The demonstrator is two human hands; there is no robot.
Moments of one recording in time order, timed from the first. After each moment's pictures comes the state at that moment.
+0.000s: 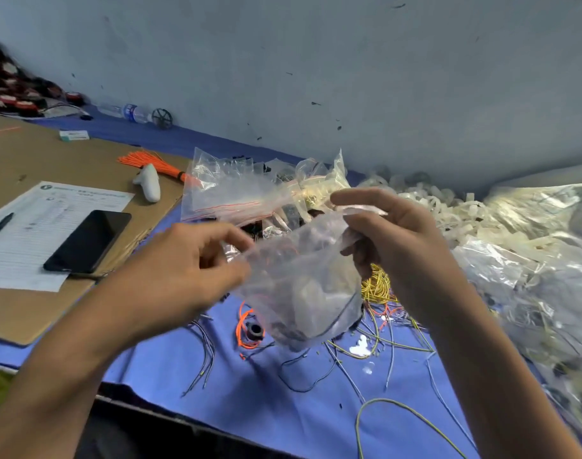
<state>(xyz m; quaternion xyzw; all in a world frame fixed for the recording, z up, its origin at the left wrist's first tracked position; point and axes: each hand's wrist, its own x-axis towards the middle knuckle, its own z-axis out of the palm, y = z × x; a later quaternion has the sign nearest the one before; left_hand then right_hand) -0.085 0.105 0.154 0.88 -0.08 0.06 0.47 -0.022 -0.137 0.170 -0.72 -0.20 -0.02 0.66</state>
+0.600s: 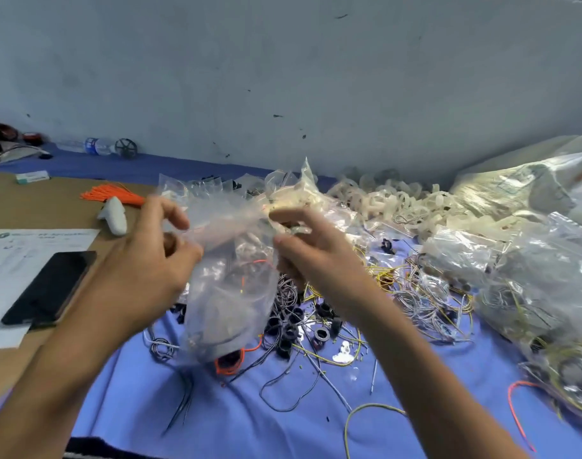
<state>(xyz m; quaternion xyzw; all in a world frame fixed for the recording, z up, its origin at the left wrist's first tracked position) -0.039 0.104 0.144 0.87 -0.03 0.17 0.45 -0.002 -0.128 0.140 -0.75 -0.23 -0.01 0.61</state>
